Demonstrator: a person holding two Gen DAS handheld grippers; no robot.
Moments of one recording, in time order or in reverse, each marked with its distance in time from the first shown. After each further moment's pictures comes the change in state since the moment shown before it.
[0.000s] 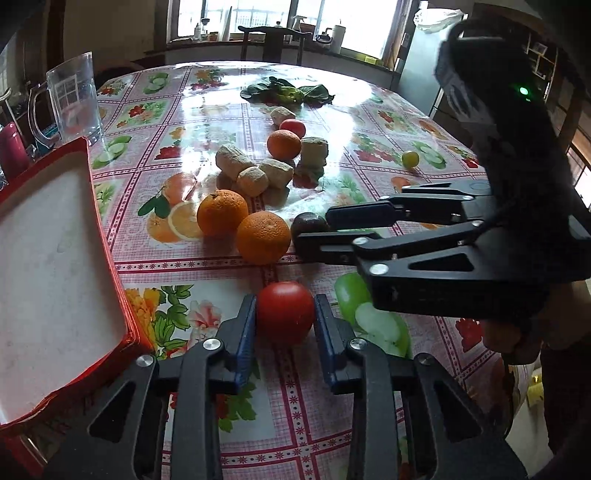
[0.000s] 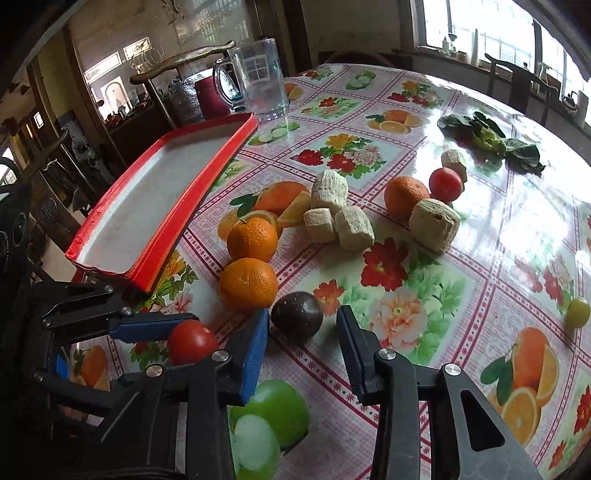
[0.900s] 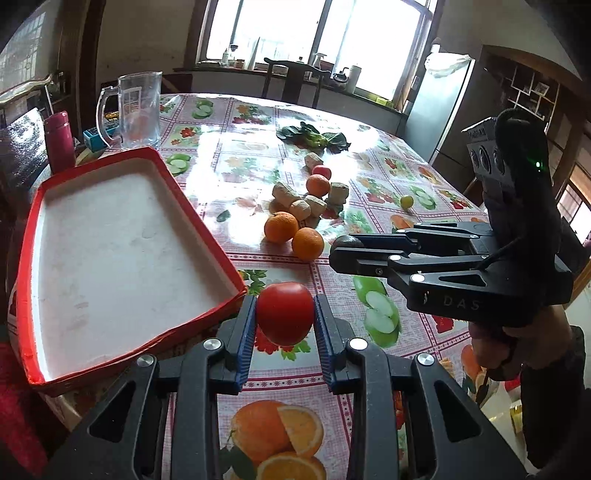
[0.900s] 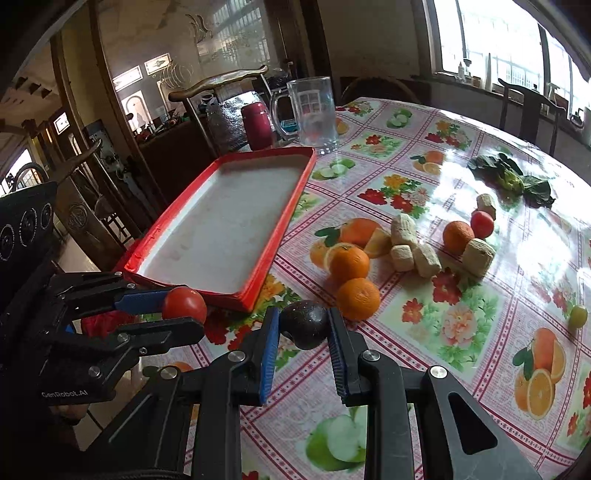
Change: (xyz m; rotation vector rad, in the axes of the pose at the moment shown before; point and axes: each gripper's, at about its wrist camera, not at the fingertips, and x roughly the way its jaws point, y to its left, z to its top) left arm -0.084 0.048 -0.024 -0.097 -0.131 -0.009; right arm -0.048 0.071 0.005 -0.001 -0.081 0.095
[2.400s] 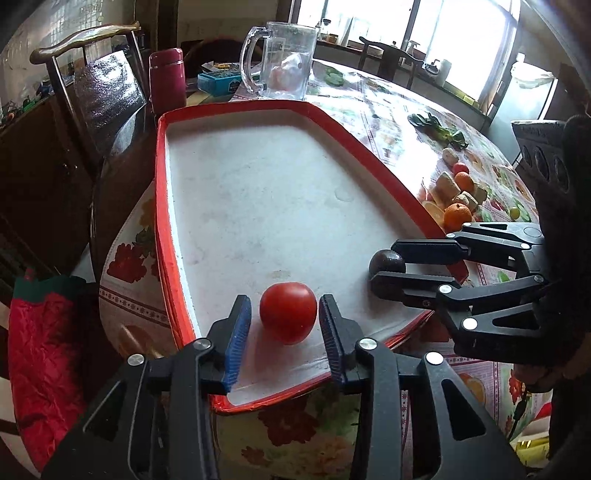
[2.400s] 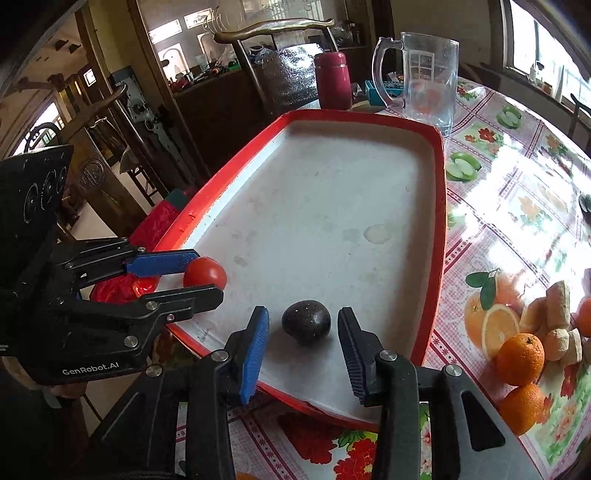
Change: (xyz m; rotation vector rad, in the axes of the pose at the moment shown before) left arm -0.001 0.134 -0.016 -0.159 0.103 0.246; right arm 0.115 0.089 0.049 -0.132 0.156 0.116
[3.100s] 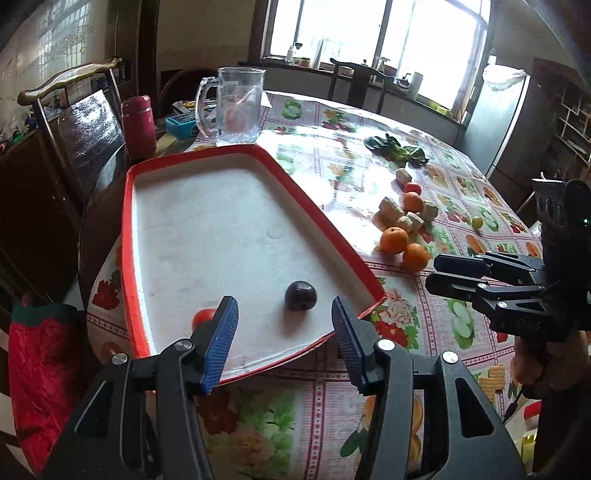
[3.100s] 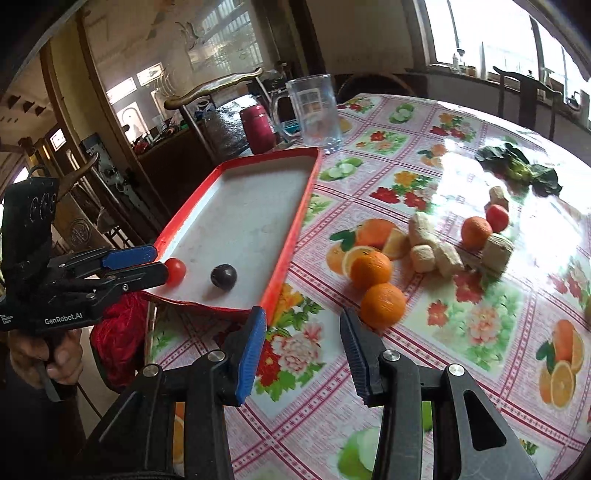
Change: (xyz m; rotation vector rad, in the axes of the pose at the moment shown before) left arm -0.038 -0.055 0.013 0.067 -0.092 -0.059; right arm -0.106 -0.067 -0.073 0.210 -0.166 -0.098
